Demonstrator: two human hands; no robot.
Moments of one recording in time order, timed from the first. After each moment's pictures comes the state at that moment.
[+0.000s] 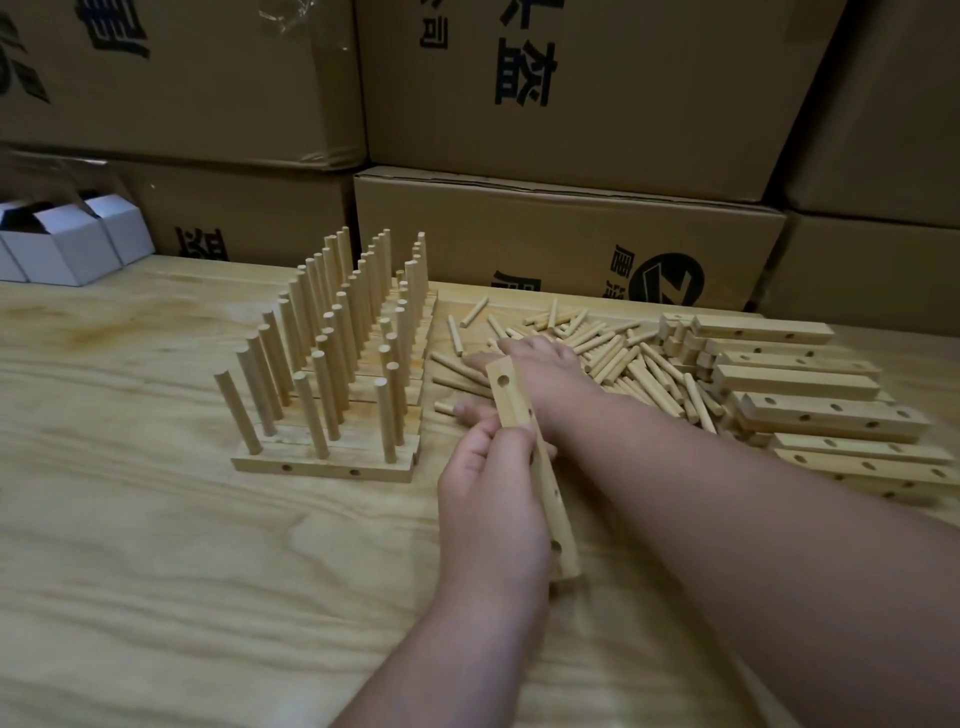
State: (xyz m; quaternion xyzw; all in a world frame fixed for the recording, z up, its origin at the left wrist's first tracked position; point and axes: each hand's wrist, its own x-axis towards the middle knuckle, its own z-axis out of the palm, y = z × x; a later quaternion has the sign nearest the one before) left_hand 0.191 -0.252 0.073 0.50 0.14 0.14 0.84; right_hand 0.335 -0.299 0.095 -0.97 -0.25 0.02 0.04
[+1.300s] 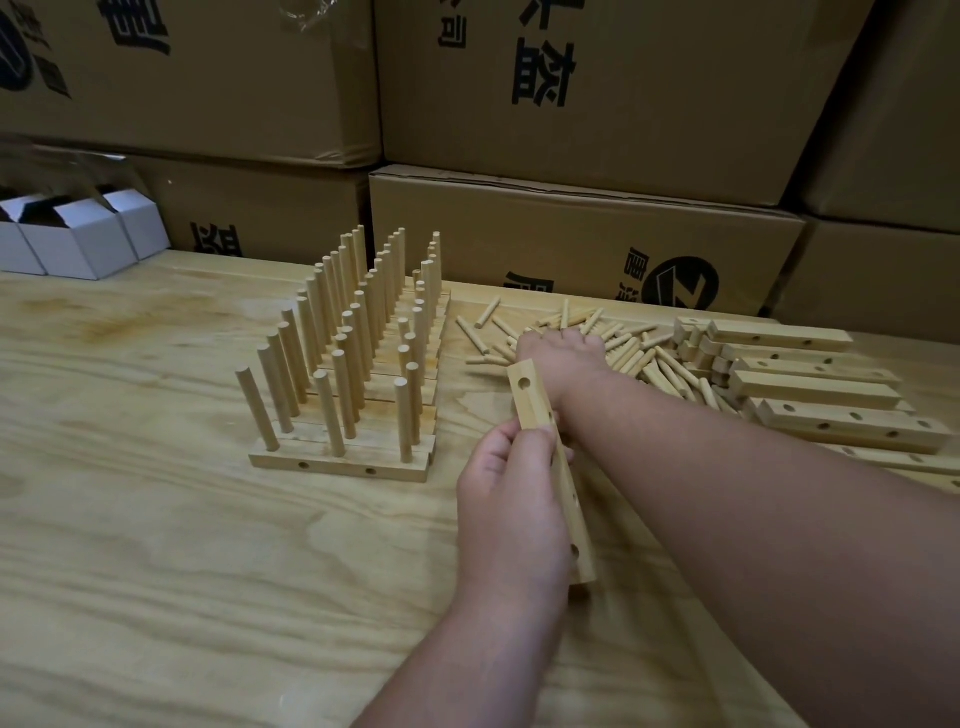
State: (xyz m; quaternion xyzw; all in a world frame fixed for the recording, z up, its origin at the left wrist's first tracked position) left_hand 0.193 -0.252 0.072 0.50 0.14 0.12 0.84; right_hand 0.353 -0.288 0.101 -0.99 -0.13 0.00 -0.03
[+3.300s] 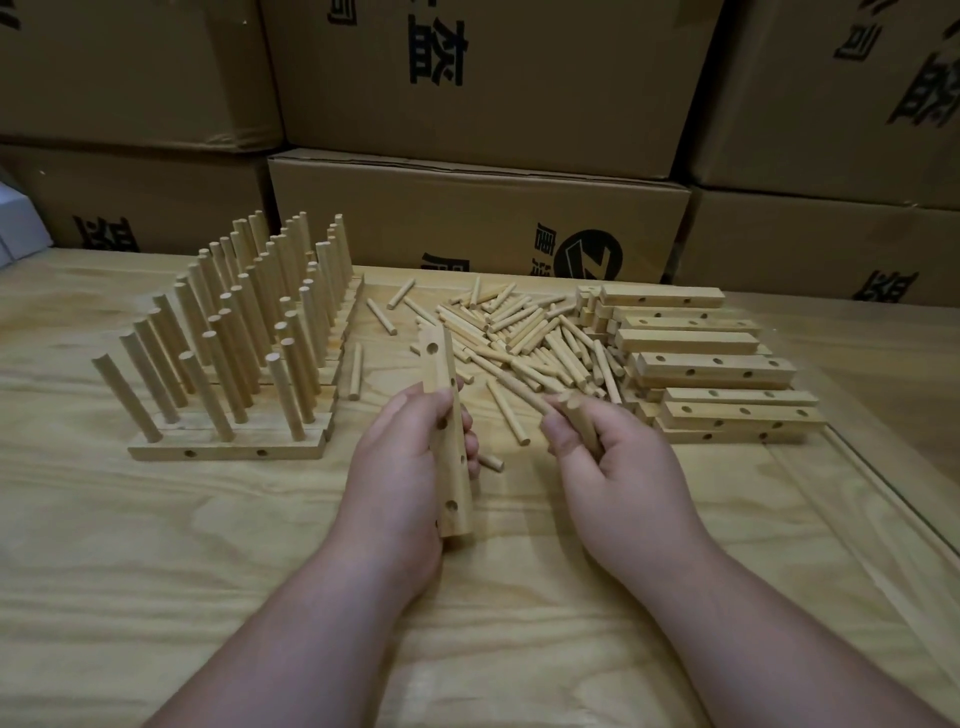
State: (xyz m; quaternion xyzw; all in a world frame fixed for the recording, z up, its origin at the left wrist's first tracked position) left_hand 0.193 -0.253 0.072 0.48 0.09 0.06 0.87; right_hand 0.196 -0.411 0.065 -0.87 -0.10 -0.19 0.44
